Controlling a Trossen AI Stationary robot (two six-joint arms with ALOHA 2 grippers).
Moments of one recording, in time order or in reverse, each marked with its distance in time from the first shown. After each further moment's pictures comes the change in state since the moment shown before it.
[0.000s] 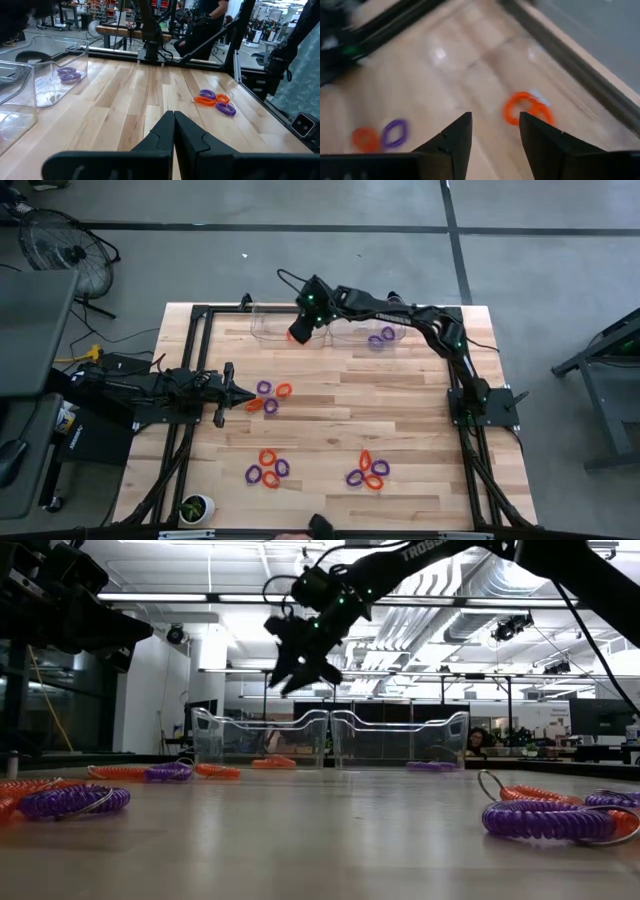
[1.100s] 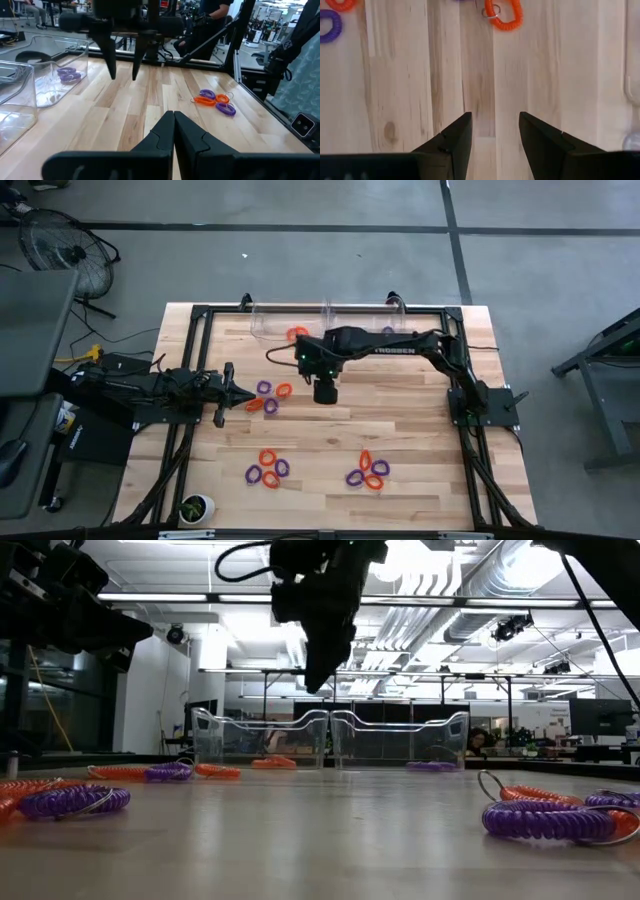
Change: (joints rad) left arm 0.000 0.000 0.000 0.000 0.000 0.000; right arm 0.299 -0.056 0.000 -0.528 0.006 -0.322
